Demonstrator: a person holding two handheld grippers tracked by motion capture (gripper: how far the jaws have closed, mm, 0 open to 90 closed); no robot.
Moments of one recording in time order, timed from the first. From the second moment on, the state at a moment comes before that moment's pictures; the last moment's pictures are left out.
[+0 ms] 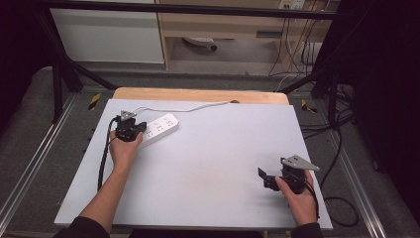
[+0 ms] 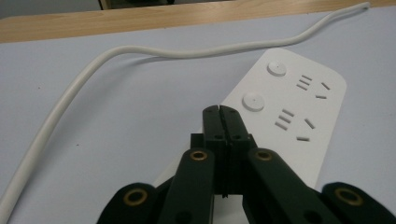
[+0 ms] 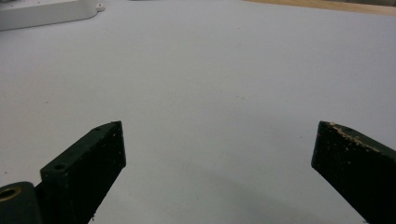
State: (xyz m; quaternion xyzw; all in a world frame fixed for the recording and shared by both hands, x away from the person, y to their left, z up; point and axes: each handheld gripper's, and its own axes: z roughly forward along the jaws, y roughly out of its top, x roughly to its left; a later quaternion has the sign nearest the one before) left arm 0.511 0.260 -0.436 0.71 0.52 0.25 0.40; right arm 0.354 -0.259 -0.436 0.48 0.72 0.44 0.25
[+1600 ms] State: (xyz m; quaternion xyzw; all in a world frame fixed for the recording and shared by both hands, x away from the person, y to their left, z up) left arm 0.509 0.256 -0.440 0.70 0.53 0.24 0.42; right arm 0.353 -0.260 -0.437 0.48 0.72 0.43 0.24
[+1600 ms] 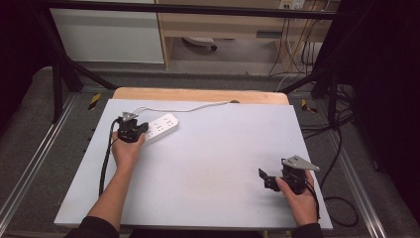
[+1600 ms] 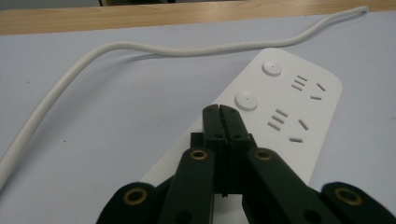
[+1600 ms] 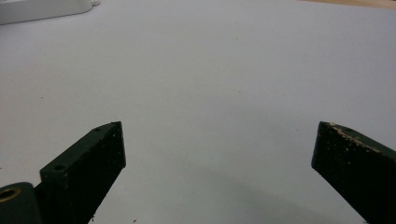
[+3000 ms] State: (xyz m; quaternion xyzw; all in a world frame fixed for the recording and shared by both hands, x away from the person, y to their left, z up) left arm 0.507 0.261 -0.439 0.70 0.54 0.24 0.41; right arm 0.354 -0.262 -0.437 0.49 0.72 0.42 0.25
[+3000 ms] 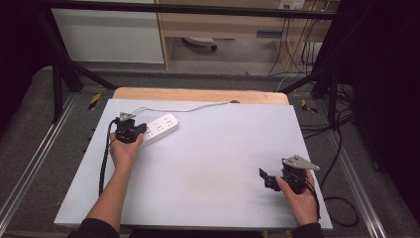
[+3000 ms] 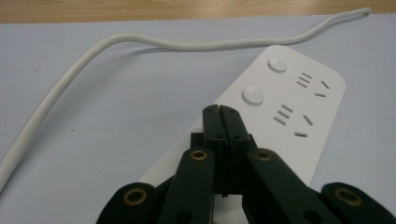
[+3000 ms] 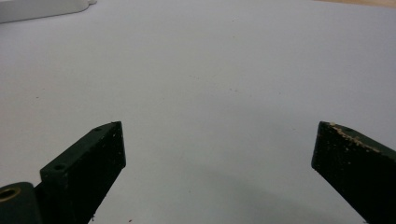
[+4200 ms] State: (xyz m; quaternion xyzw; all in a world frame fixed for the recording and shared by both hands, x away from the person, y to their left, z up) left arm 0.502 0.264 -0.440 0.69 0.53 0.26 0.41; right arm 0.355 -0.263 -0.438 0.49 0.72 0.42 0.24
